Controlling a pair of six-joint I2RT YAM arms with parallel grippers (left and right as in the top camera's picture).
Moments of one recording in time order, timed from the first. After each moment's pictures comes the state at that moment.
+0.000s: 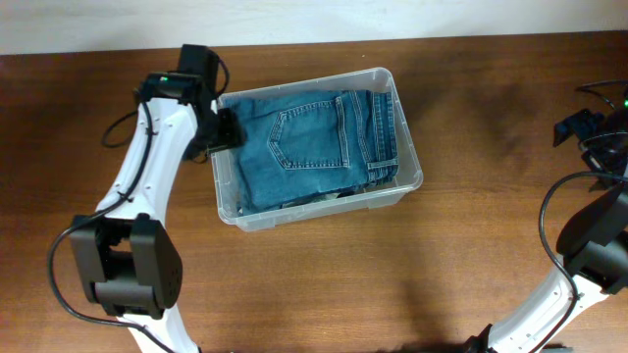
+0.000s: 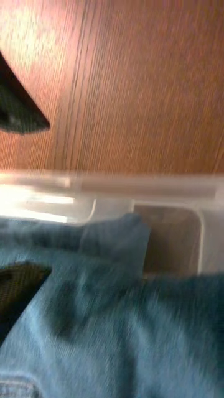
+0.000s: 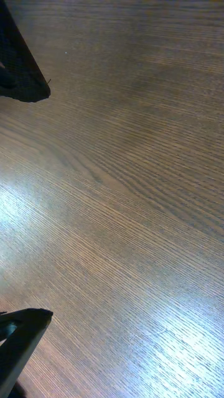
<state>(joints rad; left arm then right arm) -0.12 1.98 1.78 -1.16 -0.03 -0.35 -0.58 2.15 2.07 -1.48 -0.02 0.58</state>
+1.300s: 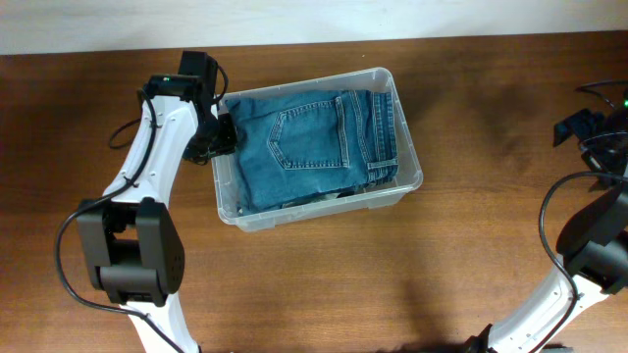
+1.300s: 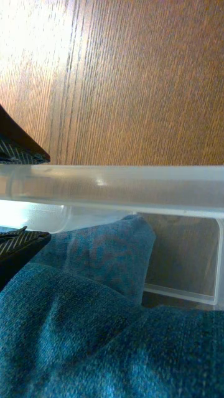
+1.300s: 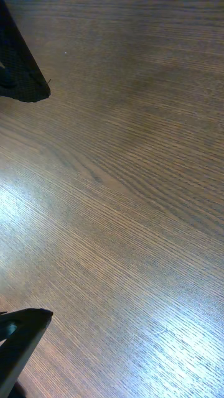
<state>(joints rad) -0.11 2.05 1.78 -1.15 0.00 -0.34 -0.58 2.15 2.07 -1.48 -0.02 0.58</state>
